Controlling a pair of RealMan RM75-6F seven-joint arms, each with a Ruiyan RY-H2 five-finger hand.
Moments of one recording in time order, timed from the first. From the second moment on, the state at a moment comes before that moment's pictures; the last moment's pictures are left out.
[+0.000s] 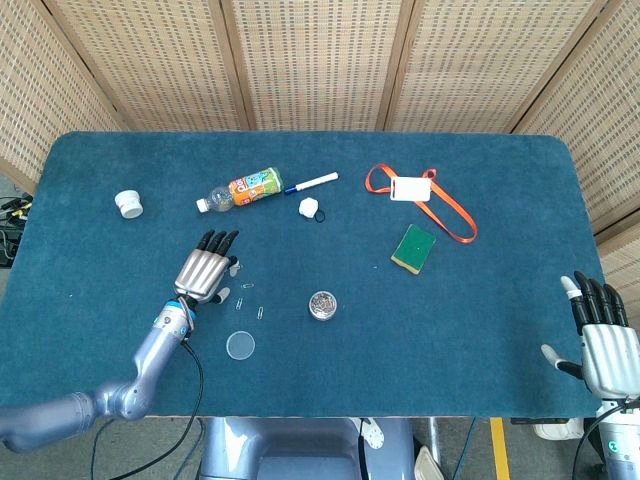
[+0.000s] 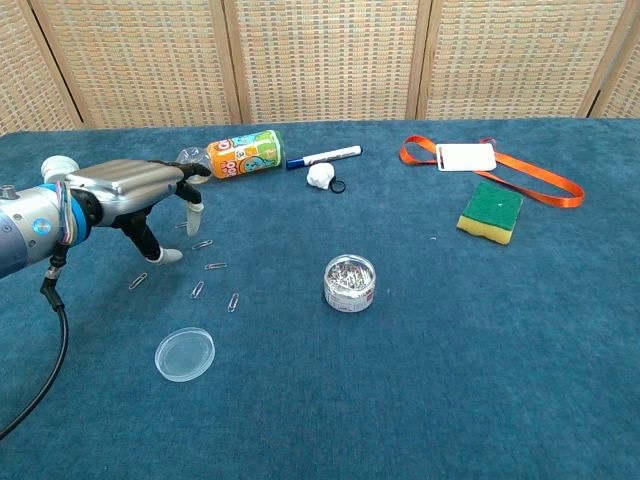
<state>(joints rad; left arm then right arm) -0.72 -1.64 -0.23 -1.35 1.01 0.89 0.60 0.08 -1.18 0.10 -1.53 -1.49 1.53 -0.05</state>
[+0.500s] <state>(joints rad) -0.79 -1.74 -0.22 -1.22 0.93 0.86 0.61 0.08 -1.19 0.11 -1.52 -1.47 1.51 -0.05</state>
